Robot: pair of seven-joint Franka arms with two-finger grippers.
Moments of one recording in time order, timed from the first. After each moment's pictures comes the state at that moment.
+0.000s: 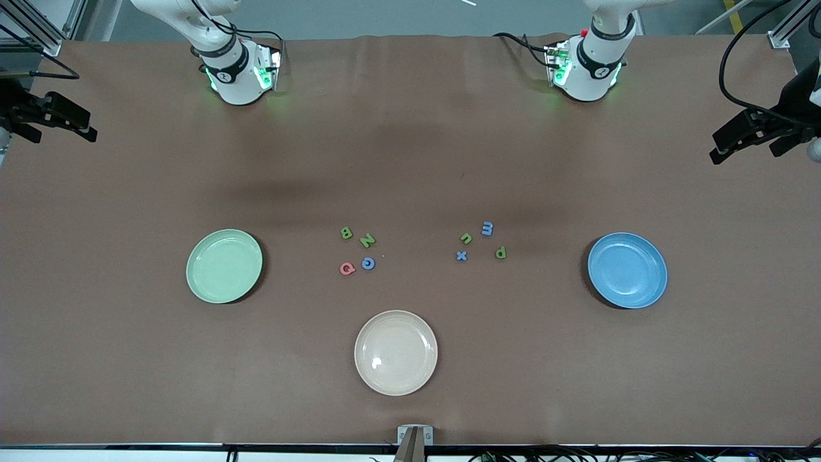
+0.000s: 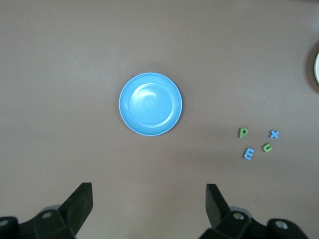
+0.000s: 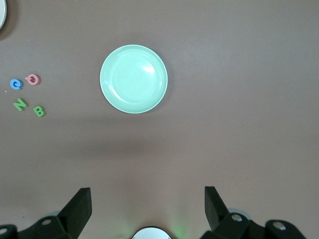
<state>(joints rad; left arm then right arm) 0.17 -0.05 -0.22 -1.54 0.00 1.54 -0.18 0.00 -0.16 -0.07 -1.72 0.00 1.49 -0.07</state>
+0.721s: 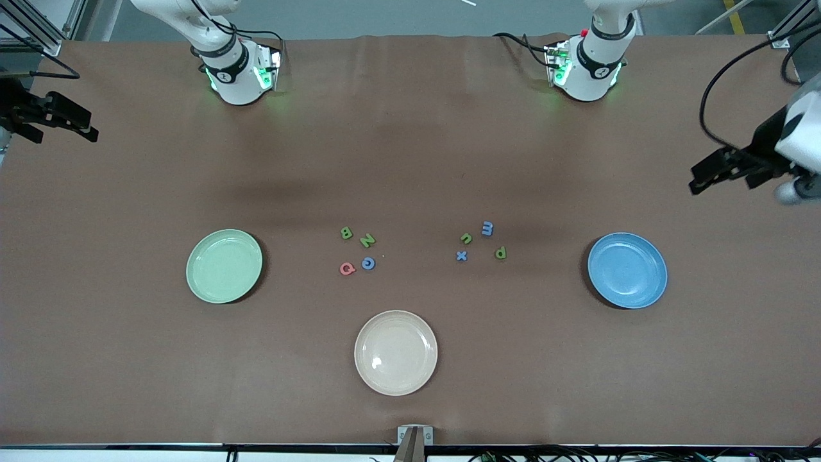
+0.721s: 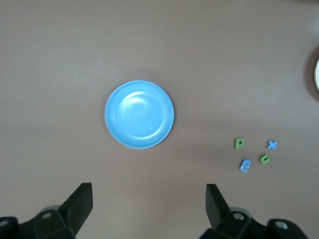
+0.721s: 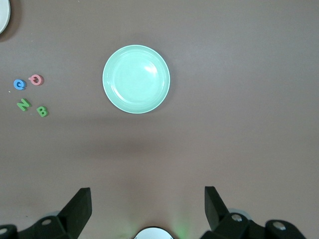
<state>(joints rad) 0.15 0.06 -0.24 -1.57 0.00 1.69 -0.22 0.00 -0.16 -0.07 -1.72 0.01 1.49 -0.07</state>
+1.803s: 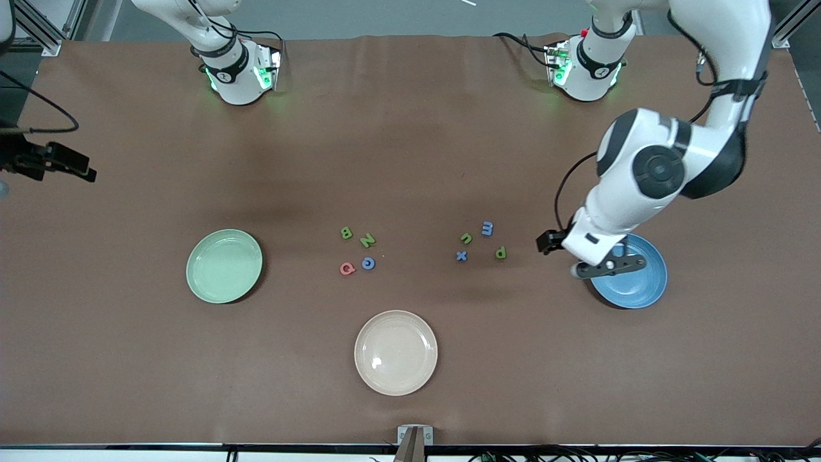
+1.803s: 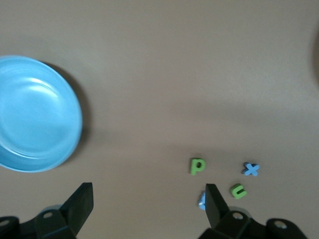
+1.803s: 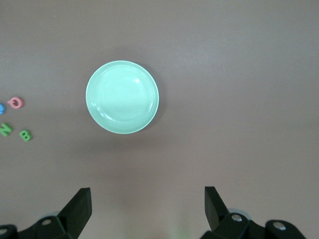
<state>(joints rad) -0.08 0.36 -0.32 -1.79 0.10 2.11 -0.58 -0.04 0.02 -0.08 -1.66 0.01 1.60 -0.07</state>
